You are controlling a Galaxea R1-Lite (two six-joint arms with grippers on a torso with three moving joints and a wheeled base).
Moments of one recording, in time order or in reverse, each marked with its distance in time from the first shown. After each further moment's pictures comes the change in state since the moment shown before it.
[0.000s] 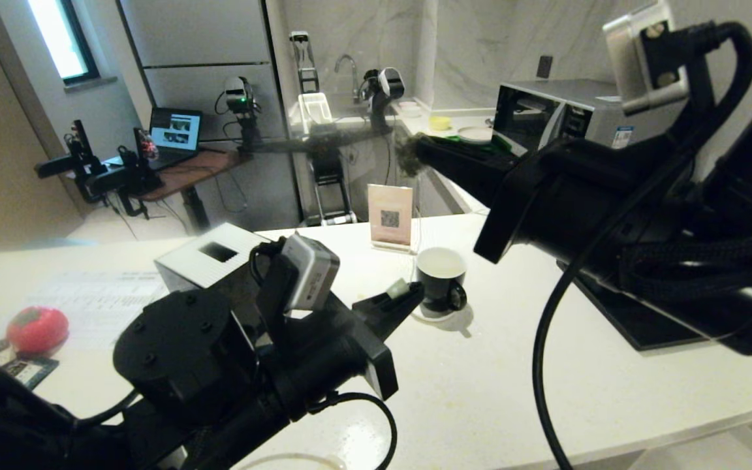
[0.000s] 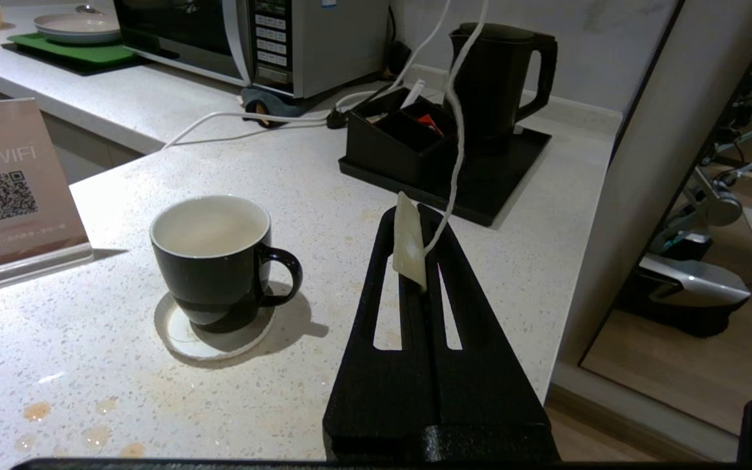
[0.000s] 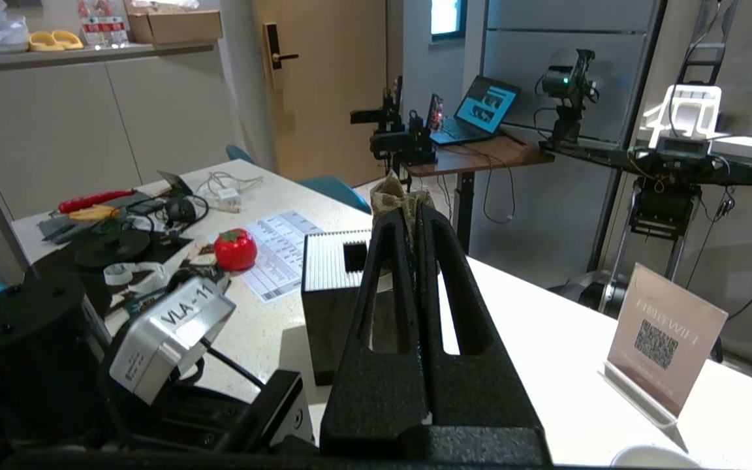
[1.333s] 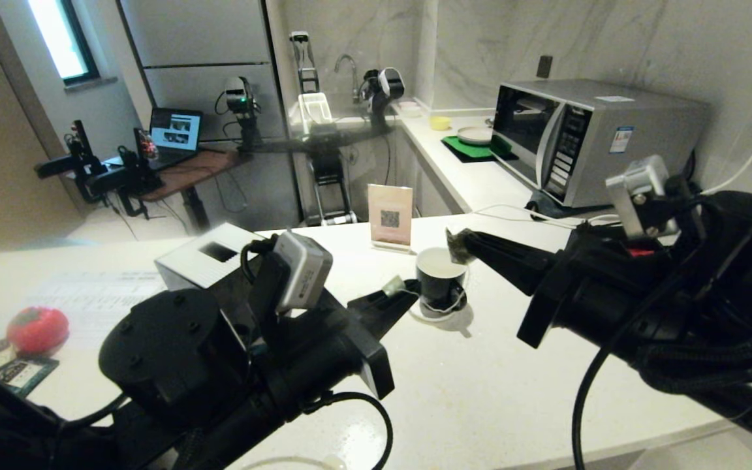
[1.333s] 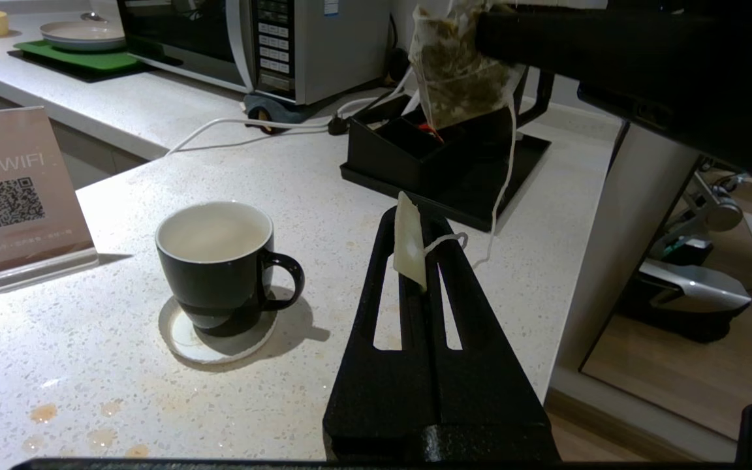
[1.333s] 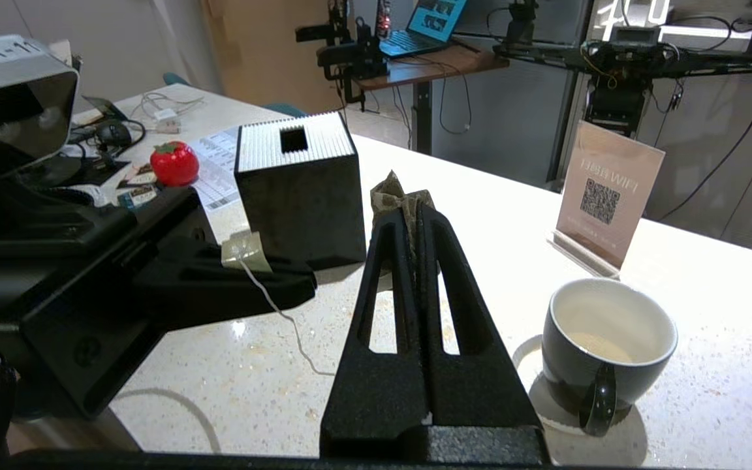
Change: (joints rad) left arm 0.001 -0.018 0.007 0.000 0.003 -0.001; right arm -0.096 -0.026 0.343 -0.179 -0.007 0.024
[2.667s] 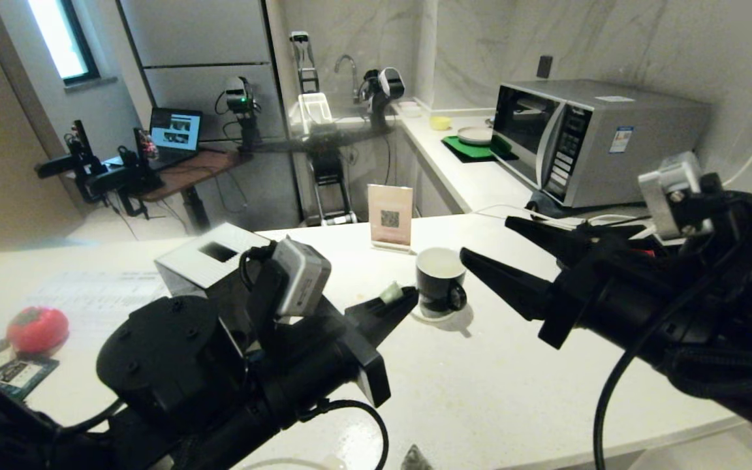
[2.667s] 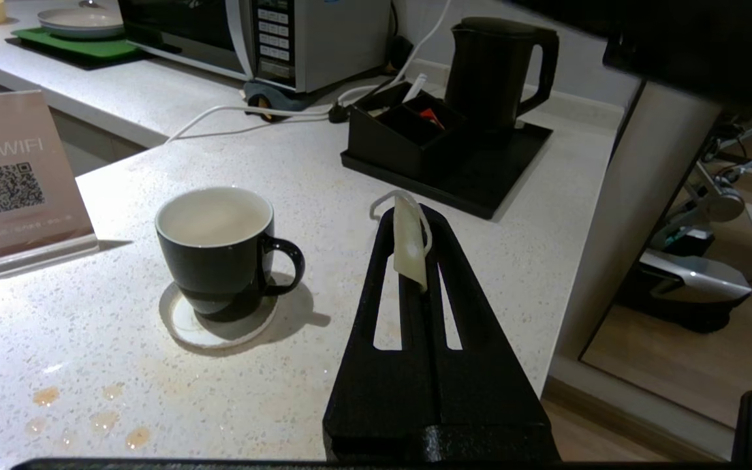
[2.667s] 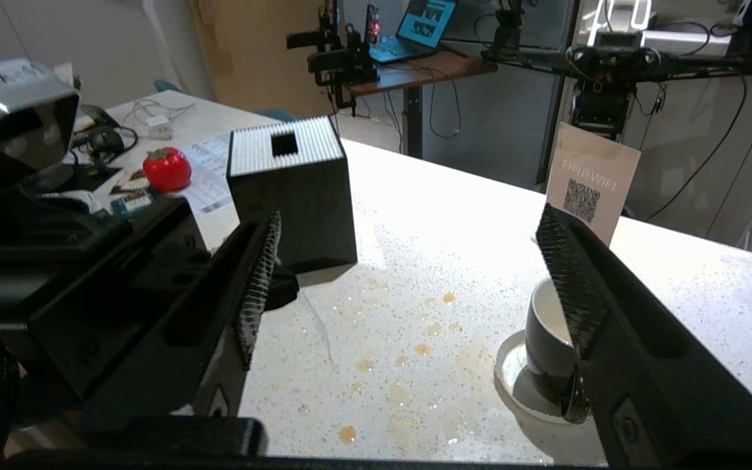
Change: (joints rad) left arm -0.001 -0.004 0.026 0.000 0.000 0.003; right arm -0.020 -0.049 0.027 0.001 0.000 0.002
